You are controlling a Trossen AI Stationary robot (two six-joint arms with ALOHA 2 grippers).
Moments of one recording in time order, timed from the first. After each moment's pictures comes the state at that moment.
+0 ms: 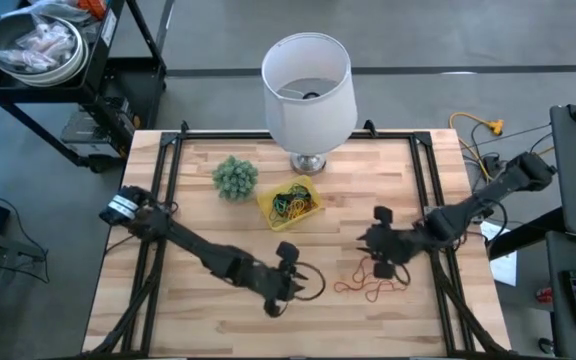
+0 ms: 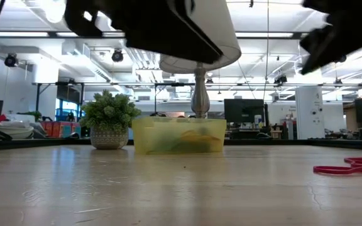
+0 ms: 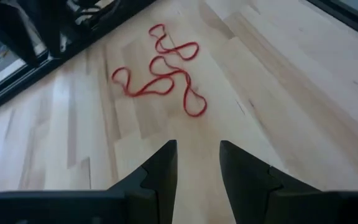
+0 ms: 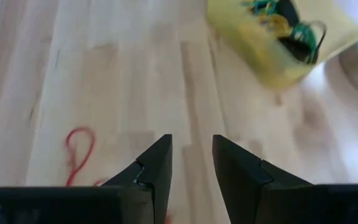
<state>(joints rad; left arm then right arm) -0.46 1.81 1.16 0.06 -0.36 0.23 0.50 1.10 0.70 -0.52 0.44 0.44</state>
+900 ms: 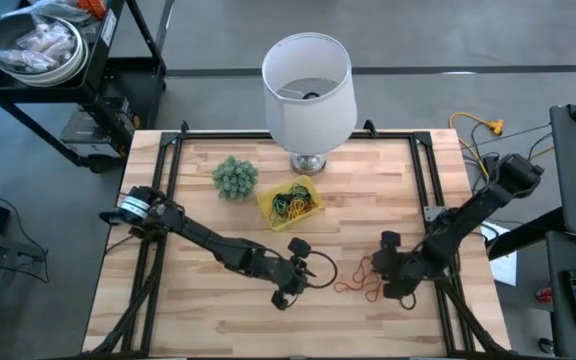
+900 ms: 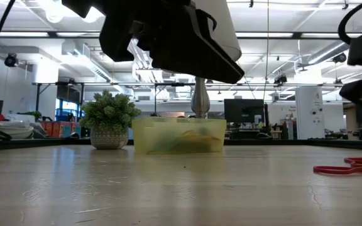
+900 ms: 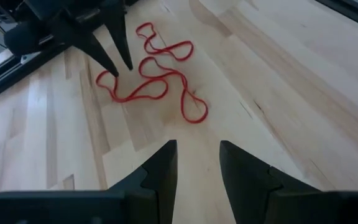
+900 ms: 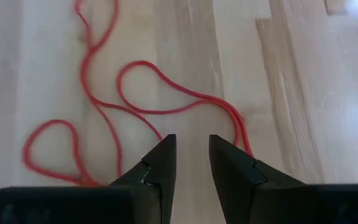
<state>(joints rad) -0.37 1.88 1.20 0.10 -0.20 0.29 0.75 1.29 0.49 -0.39 0.39 0.77</state>
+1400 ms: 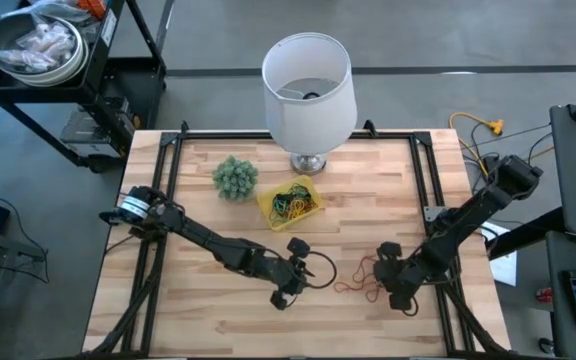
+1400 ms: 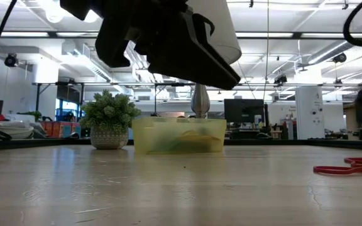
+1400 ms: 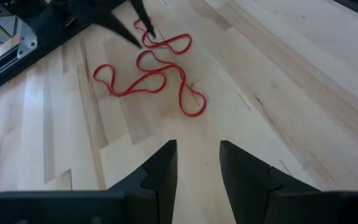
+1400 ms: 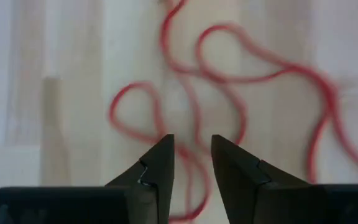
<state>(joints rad) -0.37 1.88 1.19 0.10 -0.20 0.29 0.77 1.33 0.55 -0.39 0.17 0.79</state>
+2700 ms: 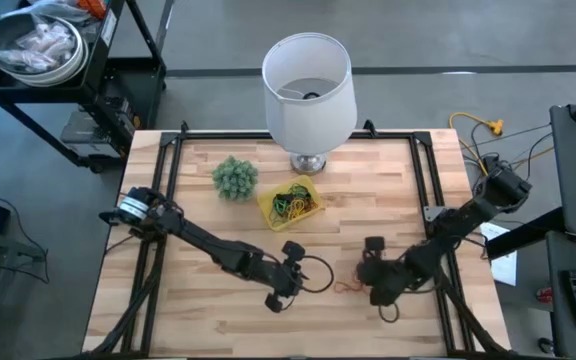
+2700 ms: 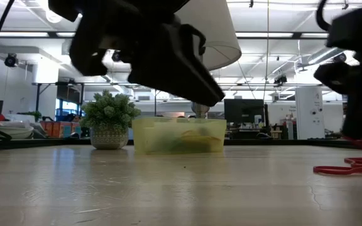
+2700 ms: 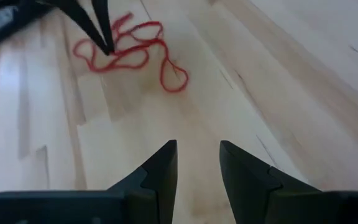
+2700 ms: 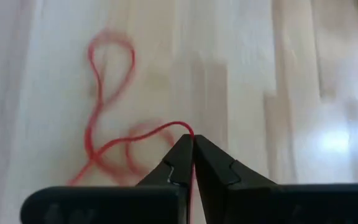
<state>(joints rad) -0.40 1.88 1.17 0.04 -0.20 0.23 0.71 1.51 0.70 -0.44 0.45 0.57</state>
